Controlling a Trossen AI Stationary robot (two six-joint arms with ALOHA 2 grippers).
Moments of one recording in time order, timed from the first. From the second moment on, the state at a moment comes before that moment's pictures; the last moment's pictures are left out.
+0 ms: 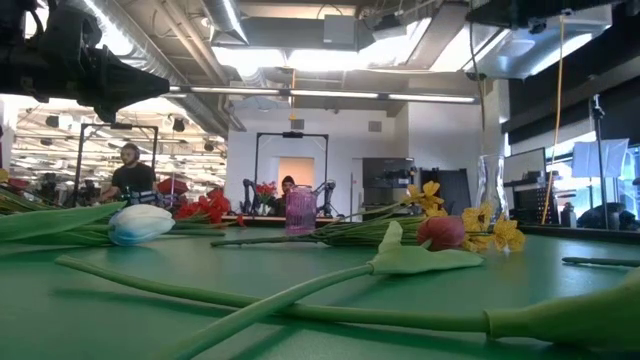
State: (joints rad) left arm -0.16 0.00 0.01 0.07 -0.59 -0.07; right arm -0.29 0.56 0.61 0.17 0.45 -0.28
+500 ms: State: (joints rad) left arm -0.15 0.00 0.01 0.07 -0.59 -0.07; right arm -0.63 0.61 0.61 0.04 0.10 -0.14
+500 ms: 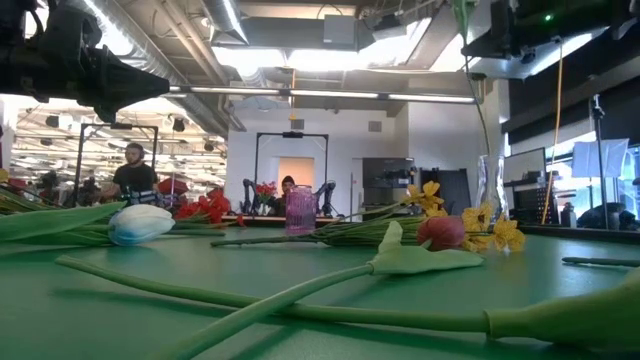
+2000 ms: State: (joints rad) left arm -0.16 0.00 0.01 0.07 -0.59 -0.07; right arm -0.66 0.50 0.43 -0.04 0.17 -0.08
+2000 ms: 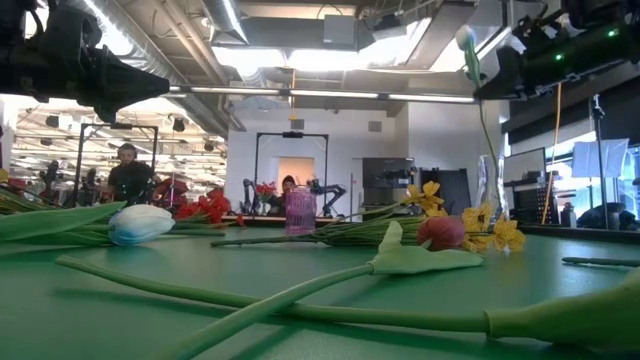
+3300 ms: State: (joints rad) left arm -0.15 0.00 0.01 0.07 -0.59 -0.07; right arm -0.65 0.22 0.59 -0.35 -0.12 0.24
